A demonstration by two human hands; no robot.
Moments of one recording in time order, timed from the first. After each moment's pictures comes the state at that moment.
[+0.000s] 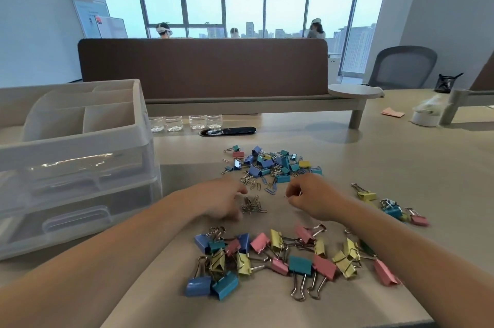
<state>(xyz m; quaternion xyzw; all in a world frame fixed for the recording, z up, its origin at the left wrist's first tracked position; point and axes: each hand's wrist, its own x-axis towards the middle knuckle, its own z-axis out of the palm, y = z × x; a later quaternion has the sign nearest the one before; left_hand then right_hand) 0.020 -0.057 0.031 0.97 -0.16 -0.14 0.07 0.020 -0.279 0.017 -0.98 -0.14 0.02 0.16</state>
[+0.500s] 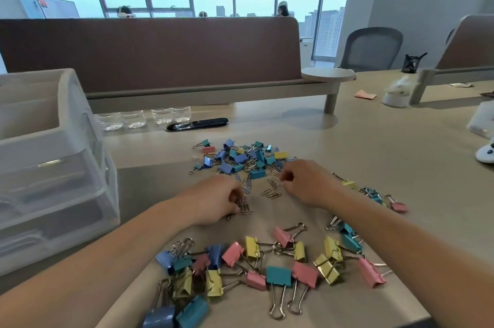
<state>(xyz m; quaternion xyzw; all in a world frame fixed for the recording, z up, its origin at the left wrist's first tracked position) 0.052 -0.093 0.007 0.96 -0.23 -0.08 0.12 0.052 -0.315 0.004 -0.99 -0.07 -0.02 0.15</state>
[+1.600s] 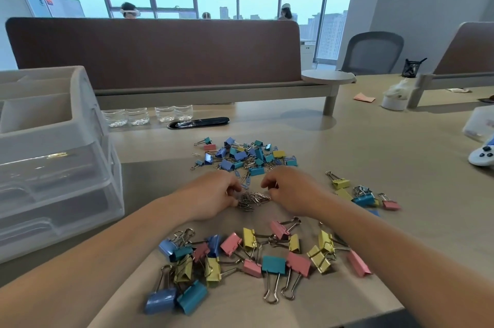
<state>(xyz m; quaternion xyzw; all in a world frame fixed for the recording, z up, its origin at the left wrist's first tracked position) 0.041 -0.089 0.010 0.96 -0.24 -0.07 0.15 0.027 -0.288 0.006 -0.98 -0.13 0.00 0.16</state>
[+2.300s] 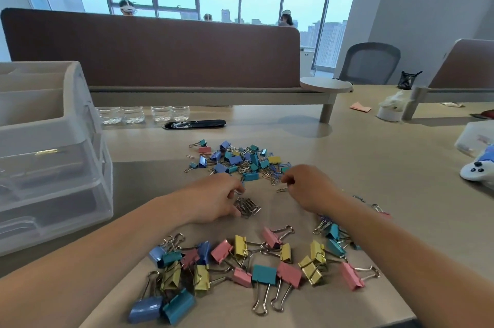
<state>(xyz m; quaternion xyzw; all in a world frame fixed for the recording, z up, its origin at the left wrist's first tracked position) 0.043 -0.103 0.013 0.95 -0.25 -0.08 0.13 0.043 -0.326 0.012 -0.99 -0.04 0.01 0.11</state>
